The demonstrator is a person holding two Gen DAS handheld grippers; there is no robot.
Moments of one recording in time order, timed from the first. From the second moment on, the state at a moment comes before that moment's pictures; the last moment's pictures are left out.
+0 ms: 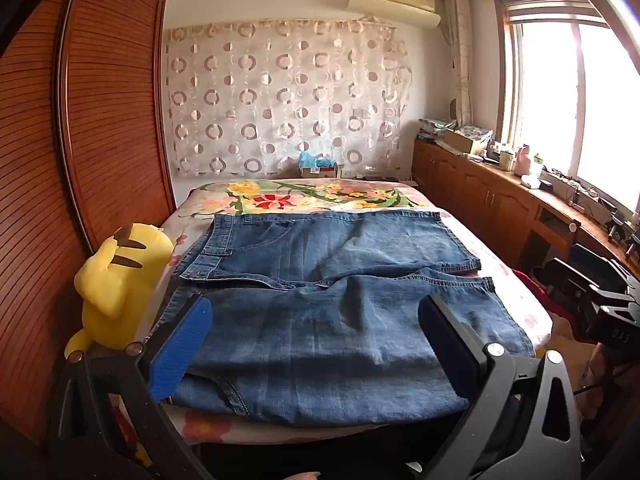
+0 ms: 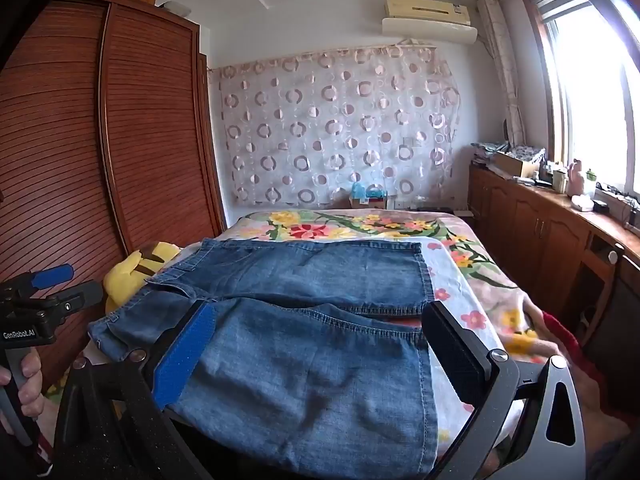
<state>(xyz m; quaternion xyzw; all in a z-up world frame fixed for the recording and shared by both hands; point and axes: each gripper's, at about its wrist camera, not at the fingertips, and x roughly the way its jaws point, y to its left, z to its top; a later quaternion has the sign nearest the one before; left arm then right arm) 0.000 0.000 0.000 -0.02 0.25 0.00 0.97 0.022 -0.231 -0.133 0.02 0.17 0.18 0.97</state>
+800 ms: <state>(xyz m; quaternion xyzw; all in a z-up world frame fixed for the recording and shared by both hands) -0.002 -0.006 0.003 -0.01 0.24 0.01 0.97 0.020 -0.229 -0.133 0.01 0.16 0.17 0.97</state>
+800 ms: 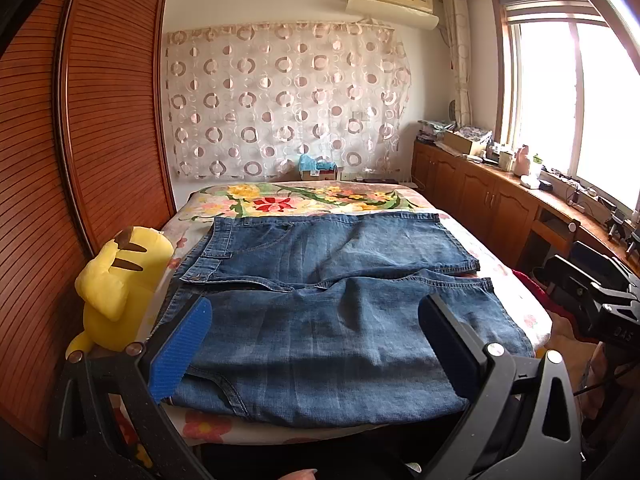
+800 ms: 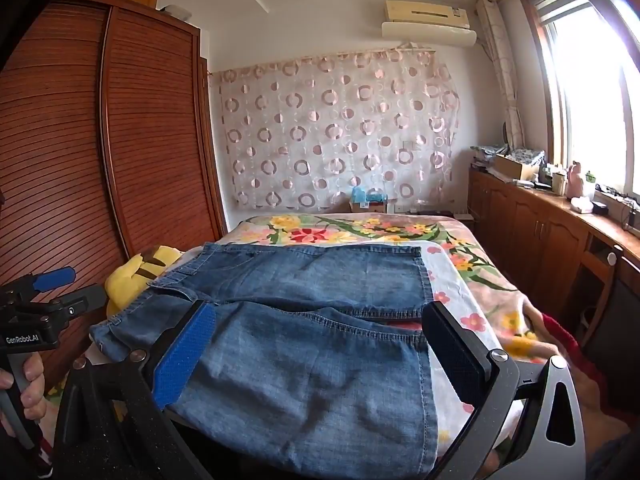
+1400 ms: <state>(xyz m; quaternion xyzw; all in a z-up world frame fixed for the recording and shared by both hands) -0.003 -0.007 0.005 -0.01 0.24 0.01 0.97 0.019 -0.229 -0.132 0.01 0.17 0.17 0.97</state>
